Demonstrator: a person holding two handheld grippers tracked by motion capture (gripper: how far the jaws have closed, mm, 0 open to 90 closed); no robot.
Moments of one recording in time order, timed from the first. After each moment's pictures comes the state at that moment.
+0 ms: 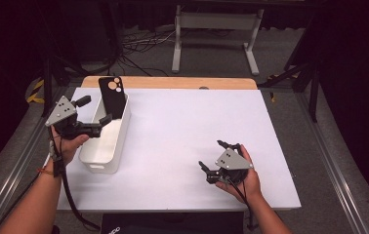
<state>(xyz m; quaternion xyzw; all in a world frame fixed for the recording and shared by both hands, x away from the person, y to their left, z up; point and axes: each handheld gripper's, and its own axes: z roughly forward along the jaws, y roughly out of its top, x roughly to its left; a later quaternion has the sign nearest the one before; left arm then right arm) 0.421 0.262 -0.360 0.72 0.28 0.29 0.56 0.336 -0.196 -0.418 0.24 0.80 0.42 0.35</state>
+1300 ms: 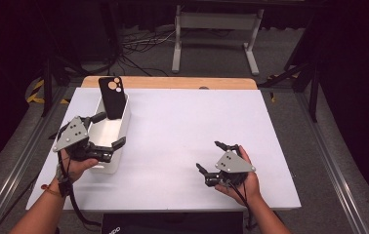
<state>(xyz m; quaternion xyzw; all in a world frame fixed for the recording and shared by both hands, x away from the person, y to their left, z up) 0.364 0.222 -0.358 0.74 0.21 0.27 0.58 0.327 -0.191 -0.409 0.22 0.79 0.45 0.34</state>
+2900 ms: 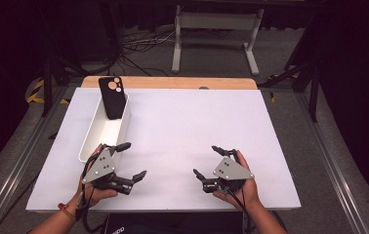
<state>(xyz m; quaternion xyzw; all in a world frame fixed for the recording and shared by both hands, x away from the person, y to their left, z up) 0.325 0.177 -0.416 0.78 0.17 0.23 0.55 0.313 -0.185 -0.413 0.21 0.79 0.46 0.34</state>
